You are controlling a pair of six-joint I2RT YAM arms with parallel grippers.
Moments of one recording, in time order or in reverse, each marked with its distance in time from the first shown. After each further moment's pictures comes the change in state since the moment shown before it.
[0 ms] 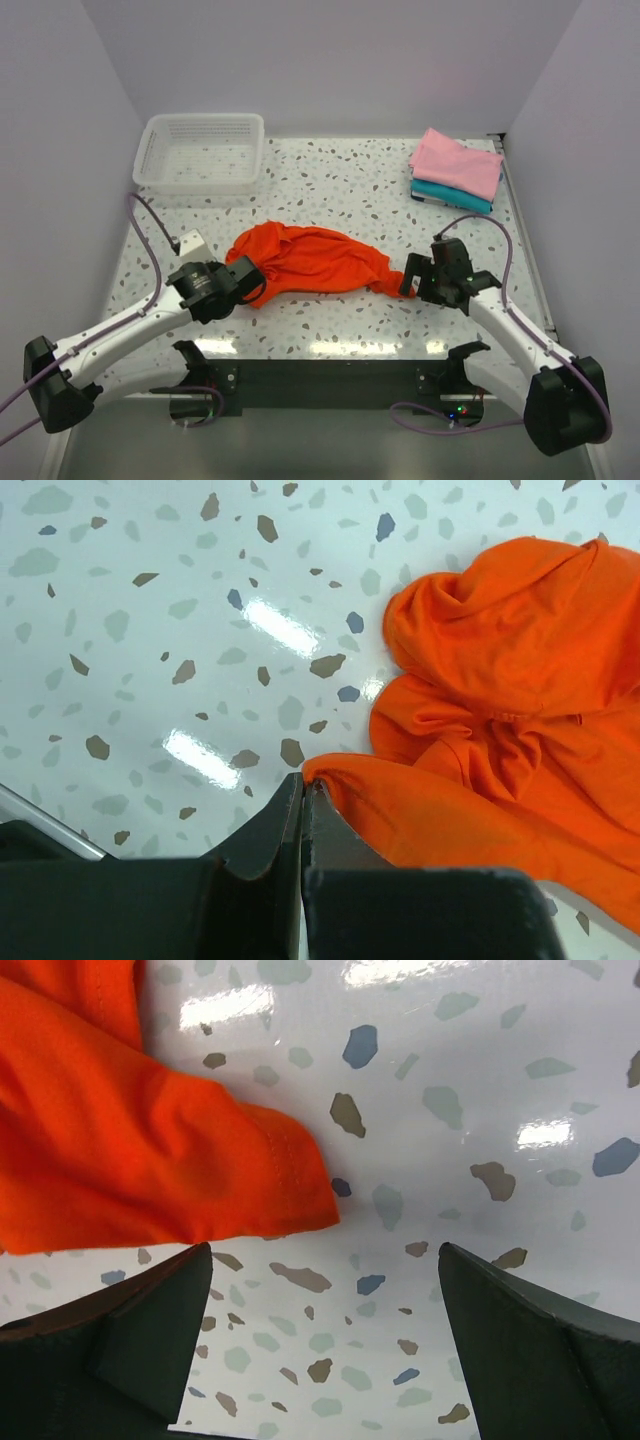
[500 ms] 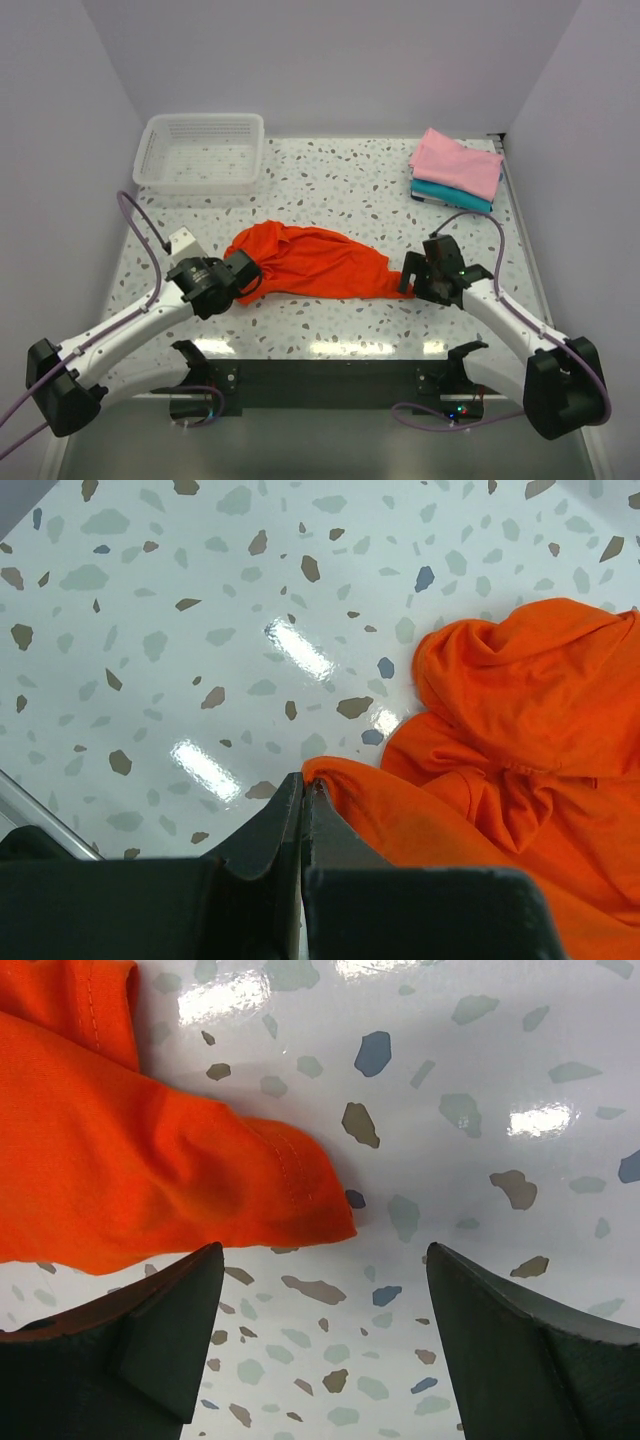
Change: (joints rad) left arm 0.094 0.006 -0.010 -0.013 -0.058 -0.040; right arm 0.037 0.080 0.031 0.016 0.043 0.058
